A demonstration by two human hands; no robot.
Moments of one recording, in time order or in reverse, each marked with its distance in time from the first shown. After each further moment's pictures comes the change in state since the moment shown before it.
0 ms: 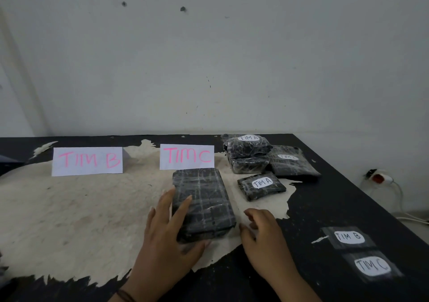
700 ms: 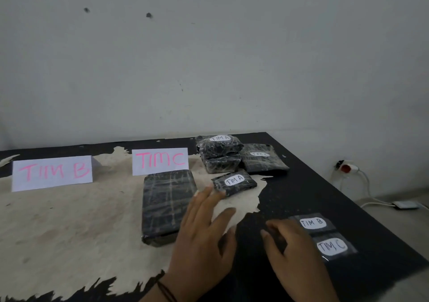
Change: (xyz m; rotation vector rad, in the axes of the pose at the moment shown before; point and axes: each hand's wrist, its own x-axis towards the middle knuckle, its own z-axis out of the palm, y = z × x) left_hand 0.015 0.098 0.039 -0.060 0.160 0.363; right_hand -0.047 0.008 -0.090 -0.188 0.106 0.092
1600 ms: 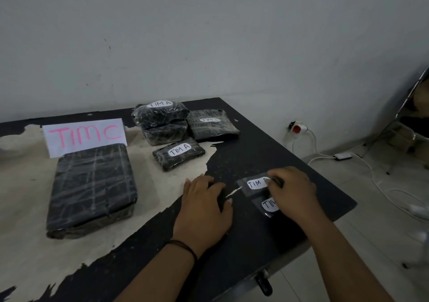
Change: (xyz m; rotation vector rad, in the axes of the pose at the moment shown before) left_hand 0.021 0.052 0.100 -0.116 -0.471 -0.248; right_hand 0.046 0.113 -0.046 -0.270 0.067 0.290
